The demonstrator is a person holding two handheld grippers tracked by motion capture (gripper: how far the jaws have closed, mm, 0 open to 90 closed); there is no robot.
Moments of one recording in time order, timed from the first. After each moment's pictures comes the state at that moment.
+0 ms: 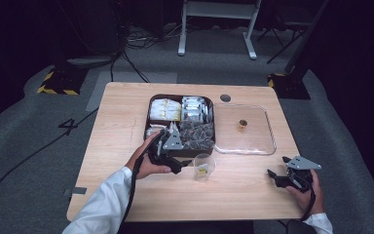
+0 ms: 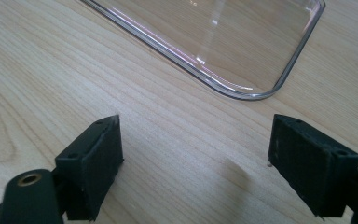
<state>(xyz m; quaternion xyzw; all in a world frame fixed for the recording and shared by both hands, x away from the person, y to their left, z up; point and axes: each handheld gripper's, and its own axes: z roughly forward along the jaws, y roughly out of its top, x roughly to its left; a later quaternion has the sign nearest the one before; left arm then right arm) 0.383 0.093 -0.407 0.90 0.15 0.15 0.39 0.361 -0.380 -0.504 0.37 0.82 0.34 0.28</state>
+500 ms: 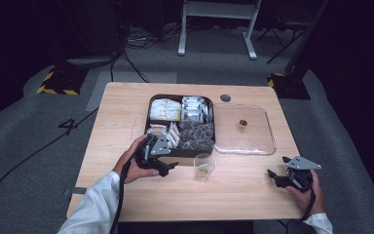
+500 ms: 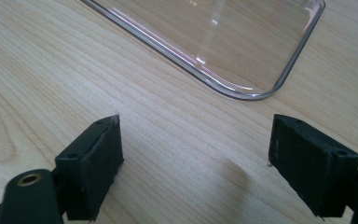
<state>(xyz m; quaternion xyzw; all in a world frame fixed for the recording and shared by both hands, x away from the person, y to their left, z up) 0.372 0.126 -0.419 0.90 0.17 0.18 0.35 0.361 -0.380 -0.504 0.37 0.82 0.34 0.28</state>
